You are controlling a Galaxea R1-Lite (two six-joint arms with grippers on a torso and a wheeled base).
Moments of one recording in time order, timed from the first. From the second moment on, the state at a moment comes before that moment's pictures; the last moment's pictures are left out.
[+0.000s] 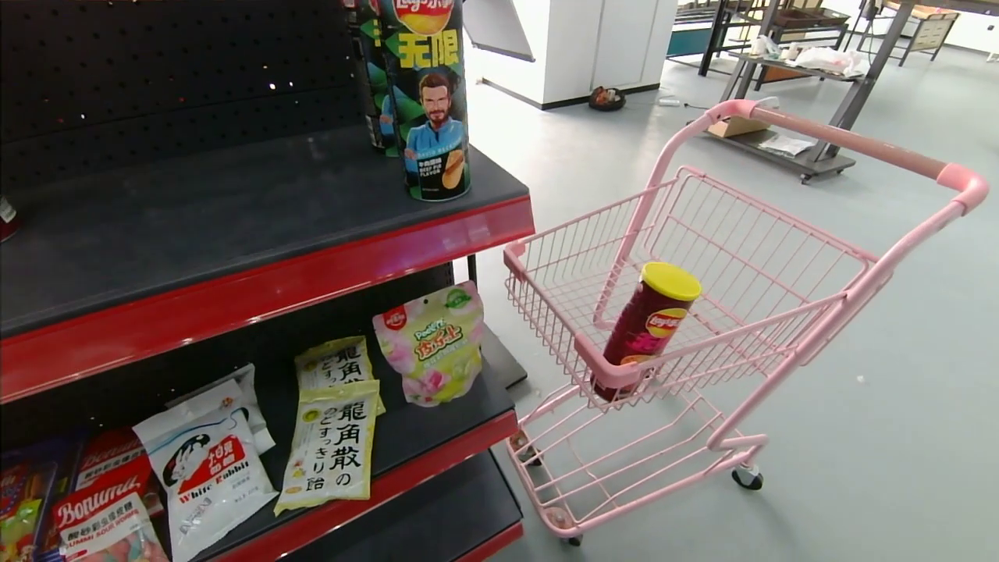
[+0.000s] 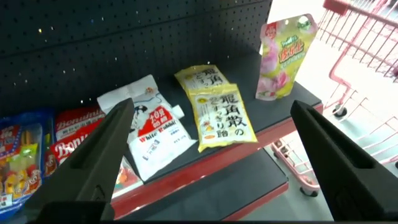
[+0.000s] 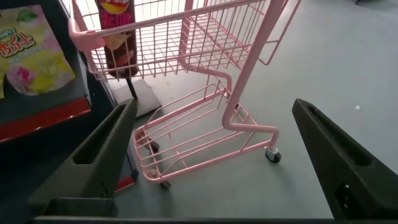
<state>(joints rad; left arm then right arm) 0.00 0.00 0.00 0.00 0.01 -0.01 0.00 0.00 0.00 0.00 -0.01 0.00</state>
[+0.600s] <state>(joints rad) 0.00 0.00 0.00 0.00 0.01 -0.01 0.00 0.09 -0.15 -0.01 0.02 0.08</state>
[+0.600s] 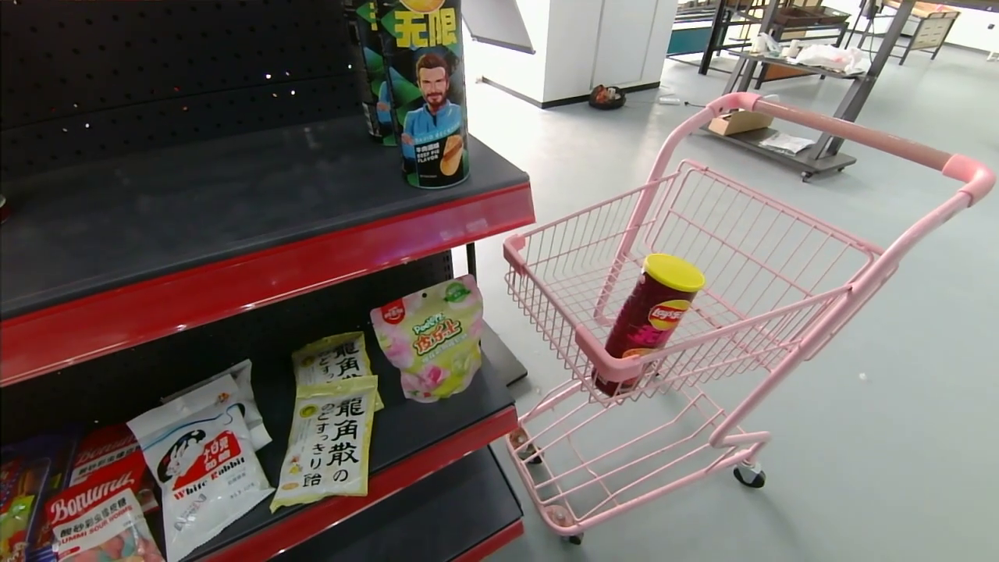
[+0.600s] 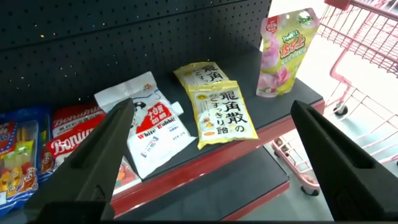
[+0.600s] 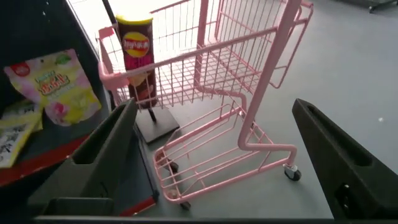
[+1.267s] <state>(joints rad) 0.00 0.00 0.00 0.00 0.01 -0.01 0.18 1.36 -0.57 -0.63 0.07 0.24</state>
